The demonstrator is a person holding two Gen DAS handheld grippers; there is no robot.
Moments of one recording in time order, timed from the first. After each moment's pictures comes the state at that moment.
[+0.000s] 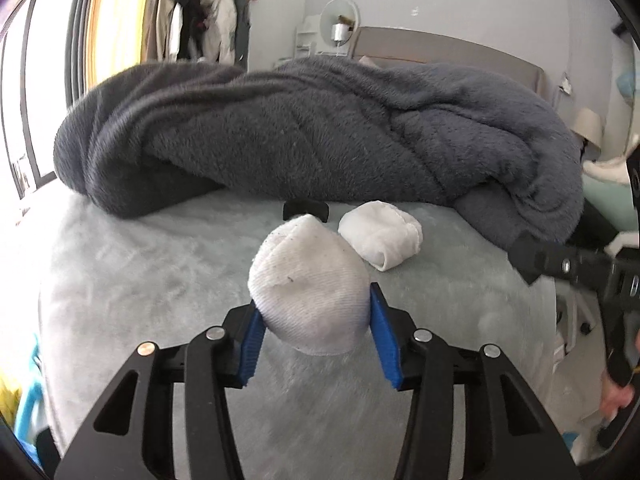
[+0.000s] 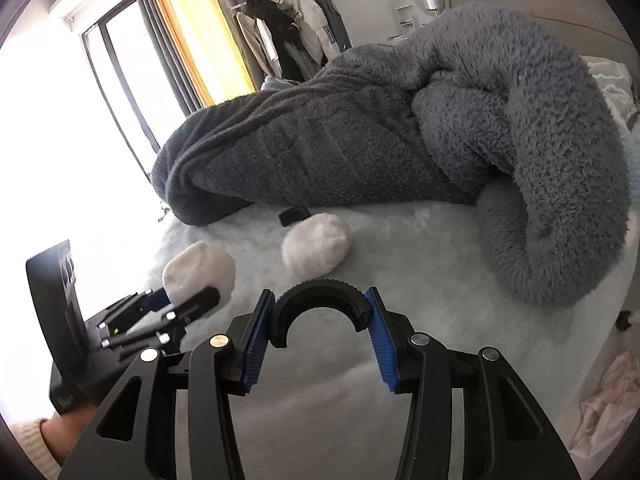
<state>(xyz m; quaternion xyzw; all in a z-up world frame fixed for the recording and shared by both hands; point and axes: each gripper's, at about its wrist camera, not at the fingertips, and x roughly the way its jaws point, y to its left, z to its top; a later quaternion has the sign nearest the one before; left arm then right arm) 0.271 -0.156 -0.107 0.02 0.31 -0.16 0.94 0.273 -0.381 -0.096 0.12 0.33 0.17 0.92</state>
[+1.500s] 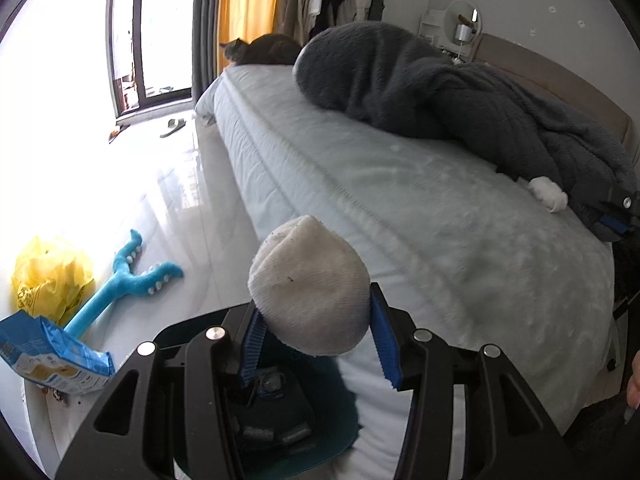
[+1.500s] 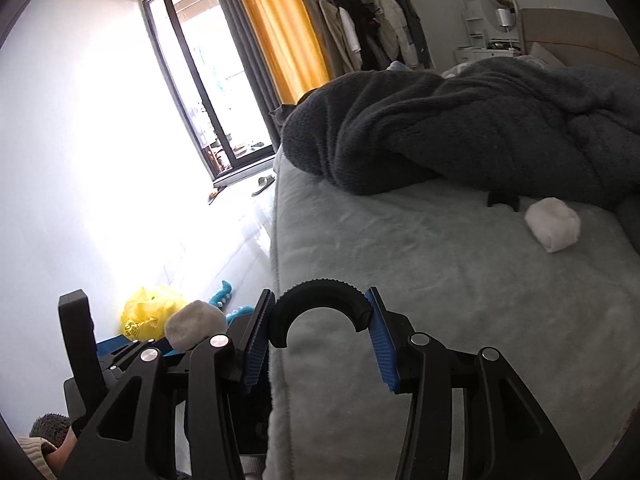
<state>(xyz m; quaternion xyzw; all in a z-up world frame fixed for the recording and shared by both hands) 0.163 0.104 -0.127 -0.06 0.37 0.01 0.93 0.210 -0.141 -0.076 0.08 0.32 0.25 0.91</state>
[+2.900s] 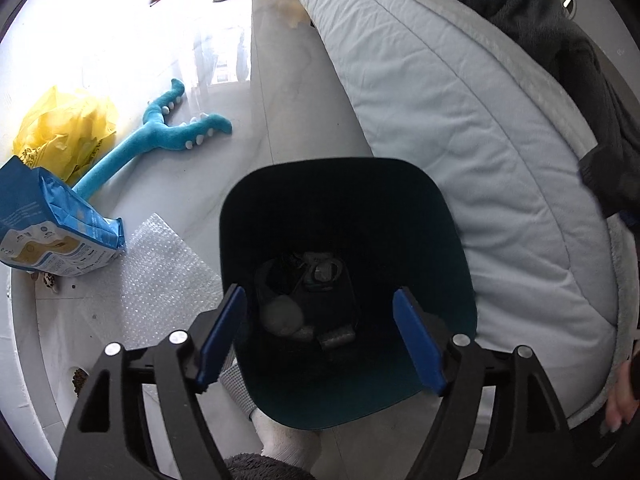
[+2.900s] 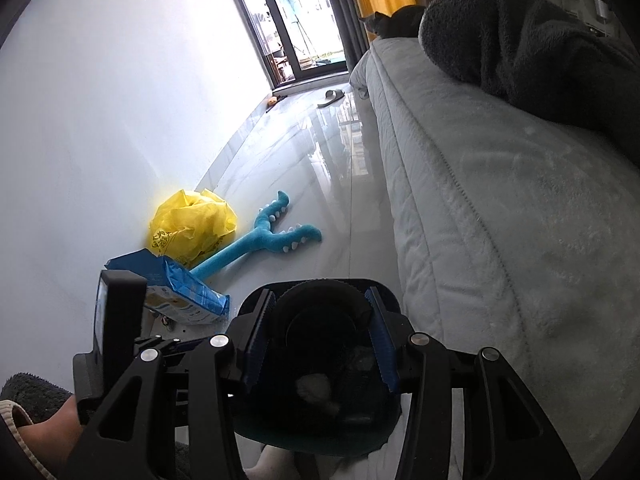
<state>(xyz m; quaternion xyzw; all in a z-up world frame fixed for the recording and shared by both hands) 0.131 0.225 -0.222 -0.17 0.54 0.07 0.82 0.210 0.032 -0.152 -0.01 0.42 0.35 0.84</state>
